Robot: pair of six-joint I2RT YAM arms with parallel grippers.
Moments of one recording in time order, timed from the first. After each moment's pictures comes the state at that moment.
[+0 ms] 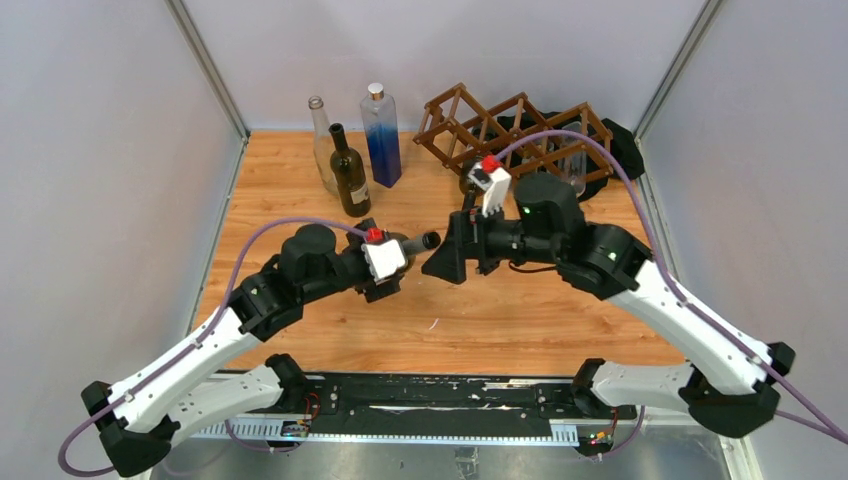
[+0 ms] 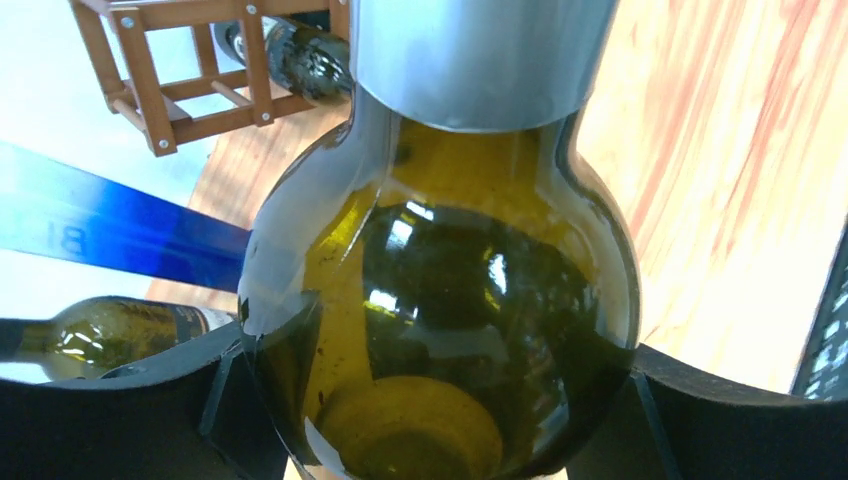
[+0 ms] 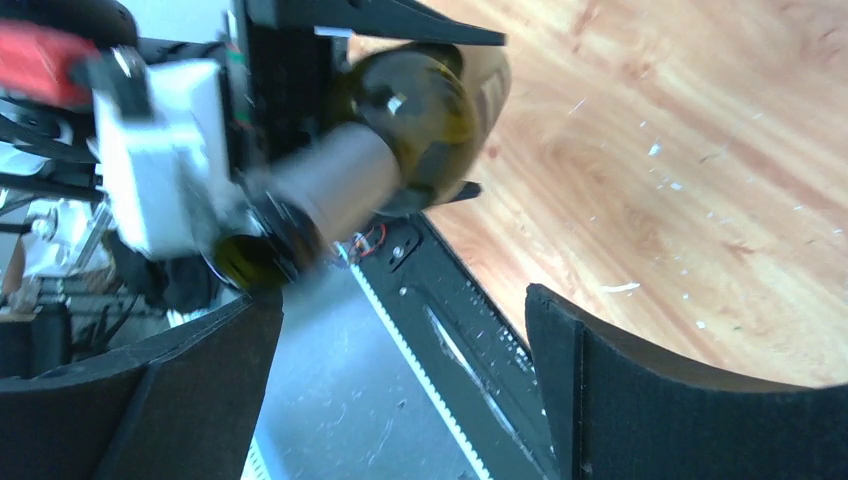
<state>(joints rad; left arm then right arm) -0.83 0.79 0.82 -0.40 0.13 0.59 0.93 1.18 1.45 -0.73 -0.29 0.55</state>
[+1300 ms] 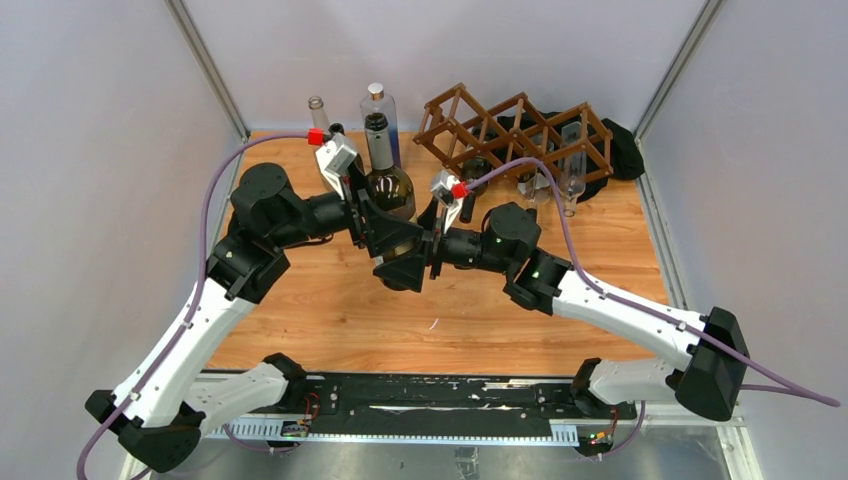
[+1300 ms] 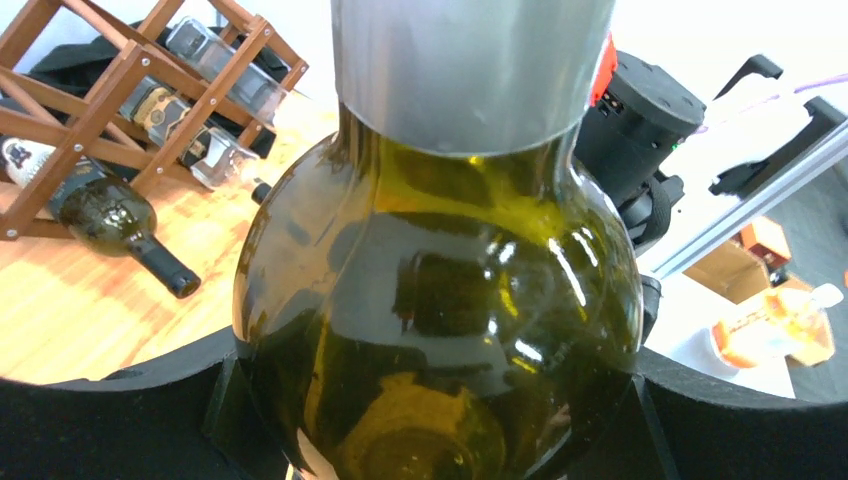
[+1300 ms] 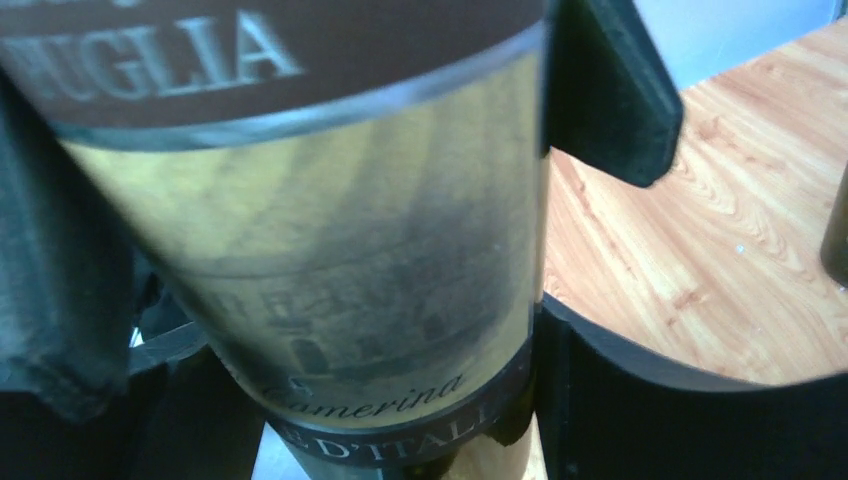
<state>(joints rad) -0.58 0.96 1.22 -0.24 0.65 -0.34 0.97 1.22 0.99 0.34 -0.43 0.44</state>
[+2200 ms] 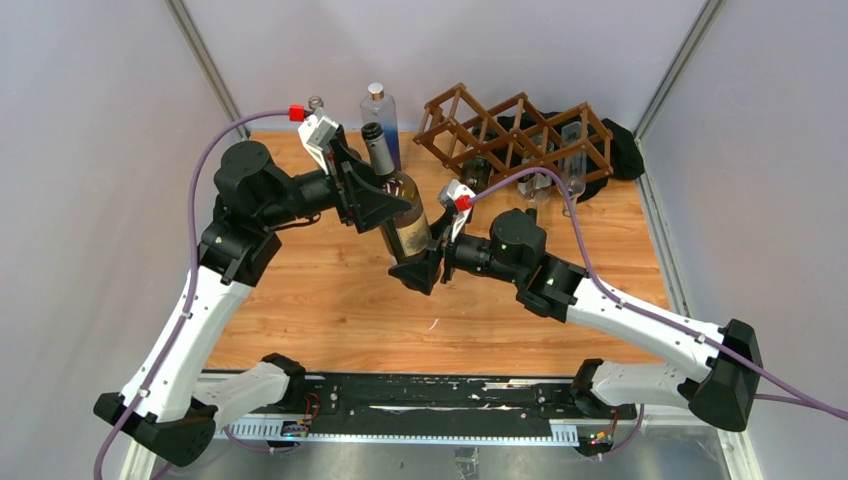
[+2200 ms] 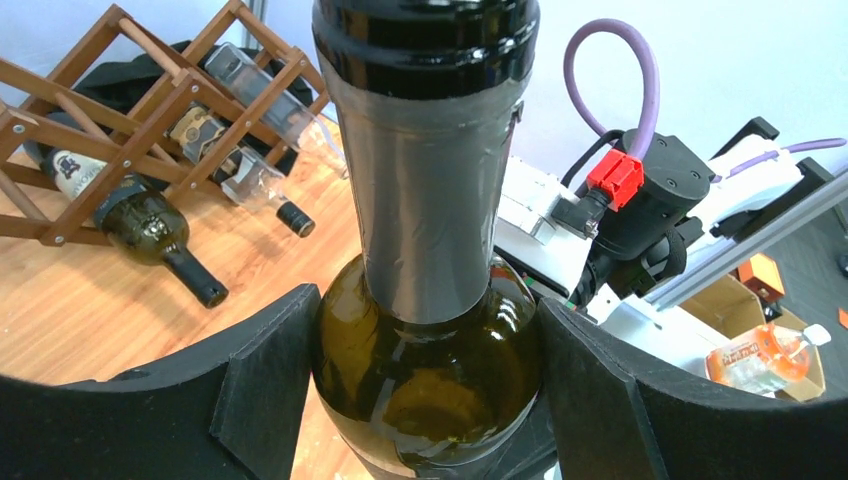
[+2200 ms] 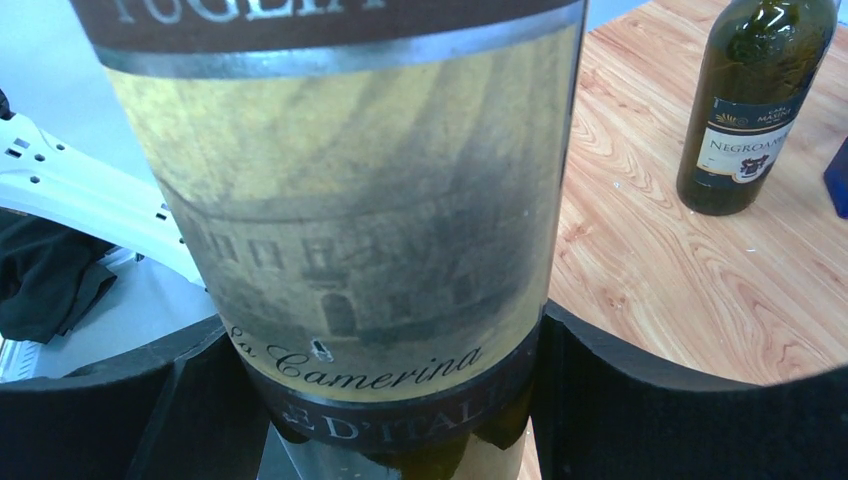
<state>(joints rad) -0.43 1.02 1.33 -0.26 0.72 -0.40 0.99 1.14 0.95 0.16 -0.29 0.26</state>
